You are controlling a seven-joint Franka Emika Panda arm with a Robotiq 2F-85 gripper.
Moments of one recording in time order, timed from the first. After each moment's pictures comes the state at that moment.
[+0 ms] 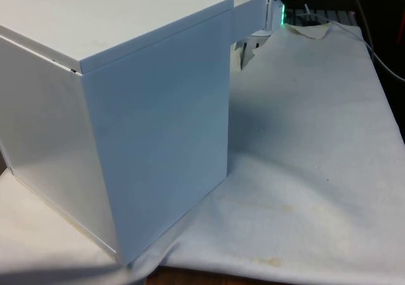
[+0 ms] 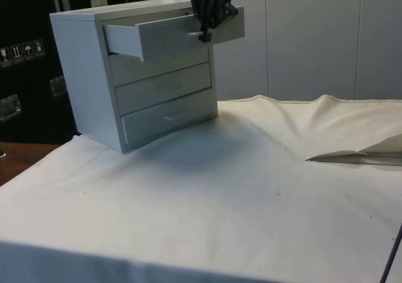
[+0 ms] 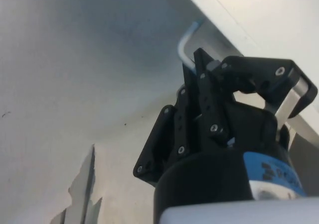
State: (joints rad) arm 0.31 -0.34 -0.47 -2.55 -0.48 2.61 -0.88
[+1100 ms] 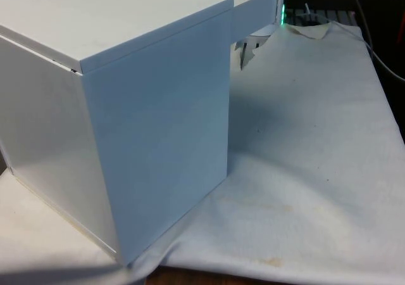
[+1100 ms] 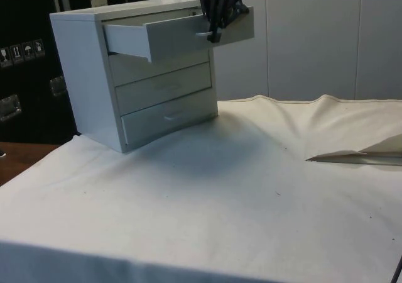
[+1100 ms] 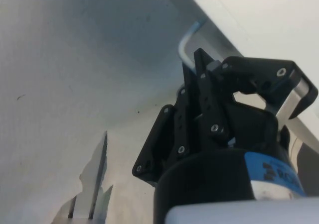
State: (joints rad) arm 0.31 -0.44 -0.45 -2.62 -0.48 2.58 -0.87
